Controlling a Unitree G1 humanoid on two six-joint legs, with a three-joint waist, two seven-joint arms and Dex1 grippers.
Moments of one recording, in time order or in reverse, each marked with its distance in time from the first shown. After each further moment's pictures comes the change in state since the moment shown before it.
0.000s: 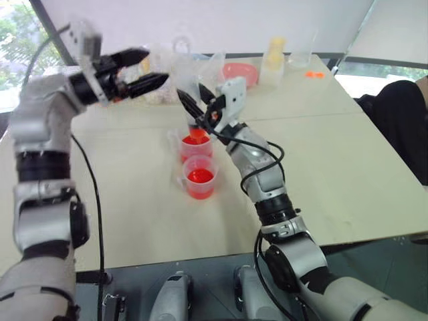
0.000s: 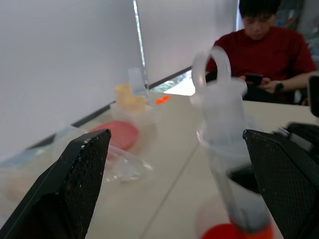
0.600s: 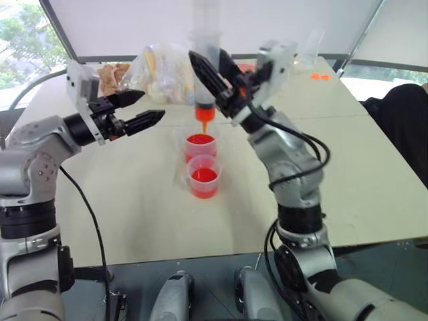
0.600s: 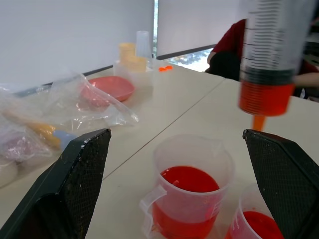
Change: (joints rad) left arm 0.226 0.031 0.052 -0.345 -0.133 0.187 0.194; right arm 0.115 -0.091 -0.044 -0.579 0.274 0.447 -0.098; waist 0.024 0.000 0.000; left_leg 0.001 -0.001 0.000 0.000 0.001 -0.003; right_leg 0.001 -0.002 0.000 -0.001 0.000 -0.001
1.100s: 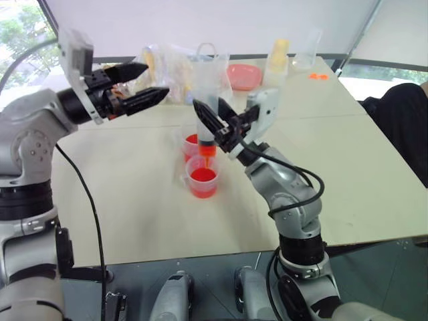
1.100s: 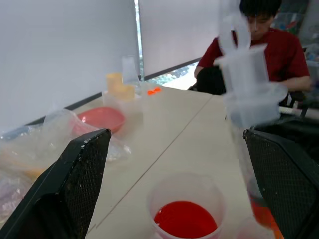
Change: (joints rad) left arm -0.193 0.005 -0.035 0.057 -0.020 -0.023 -0.024; right arm 0.179 0.030 0.103 -0.027 -0.053 -0.006 -0.087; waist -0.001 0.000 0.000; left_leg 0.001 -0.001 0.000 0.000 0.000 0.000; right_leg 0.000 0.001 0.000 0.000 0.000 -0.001
